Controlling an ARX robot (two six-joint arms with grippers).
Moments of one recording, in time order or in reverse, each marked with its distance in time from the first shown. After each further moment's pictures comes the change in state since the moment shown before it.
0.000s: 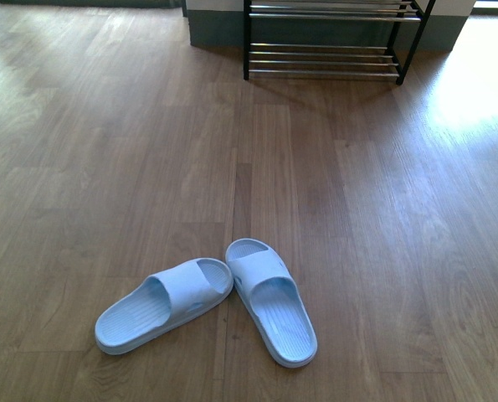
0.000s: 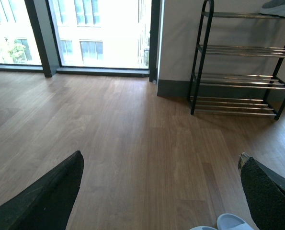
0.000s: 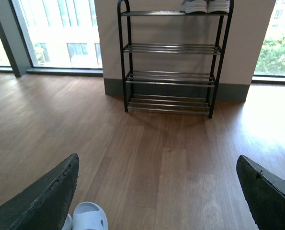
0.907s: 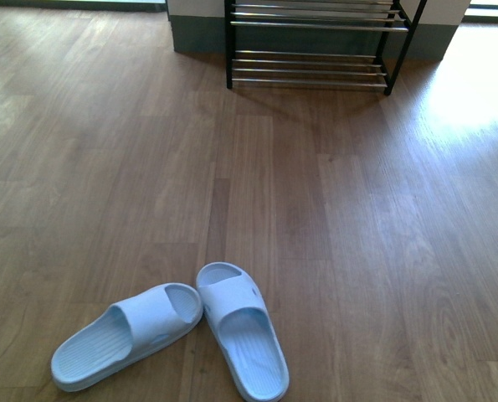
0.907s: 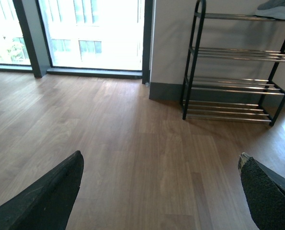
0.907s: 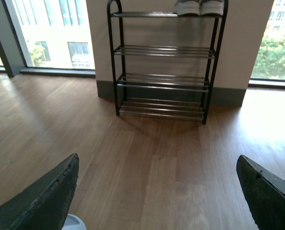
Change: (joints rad) left arm 0.000 0.000 0.000 0.000 -0.001 0.000; right arm 0.000 0.000 0.000 0.000 -0.006 0.000
